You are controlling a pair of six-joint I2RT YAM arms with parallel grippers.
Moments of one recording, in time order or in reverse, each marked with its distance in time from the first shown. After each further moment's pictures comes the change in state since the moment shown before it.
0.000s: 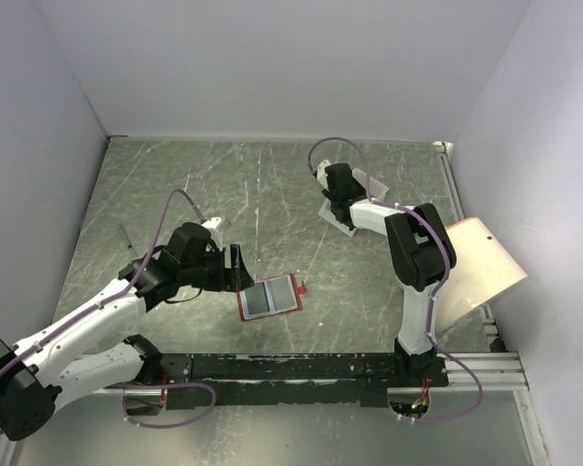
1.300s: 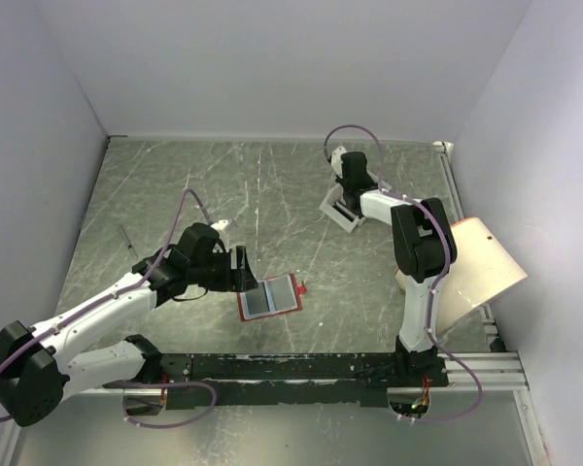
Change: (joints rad) left arm 0.000 0.098 -0.033 0.087 0.017 -0.004; right arm -0.101 0.068 0.097 0.047 -0.065 0.013
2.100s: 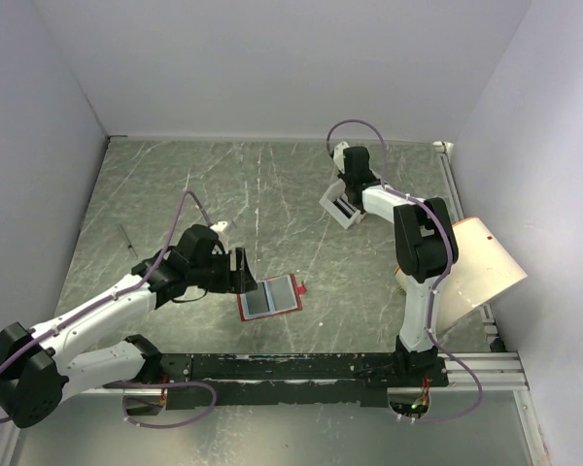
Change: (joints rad) left arm 0.000 -0.010 -0.013 0.003 0.002 0.000; right arm -0.015 -0.006 0.050 -0.056 -0.004 0.008
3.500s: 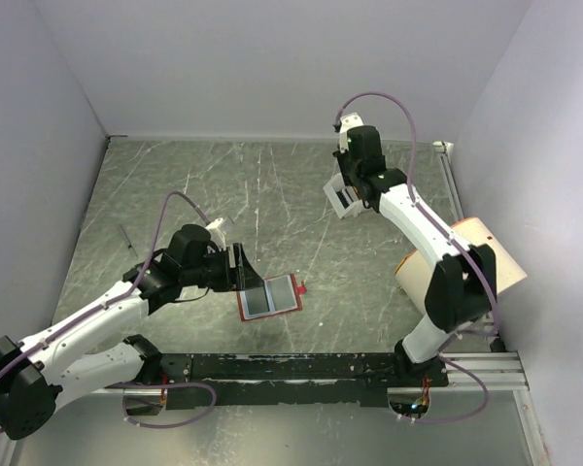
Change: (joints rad) left arm 0.000 -0.068 -0.018 0.080 0.121 -0.127; right arm 0.095 -0.392 0.040 -0.369 -0.166 0.389
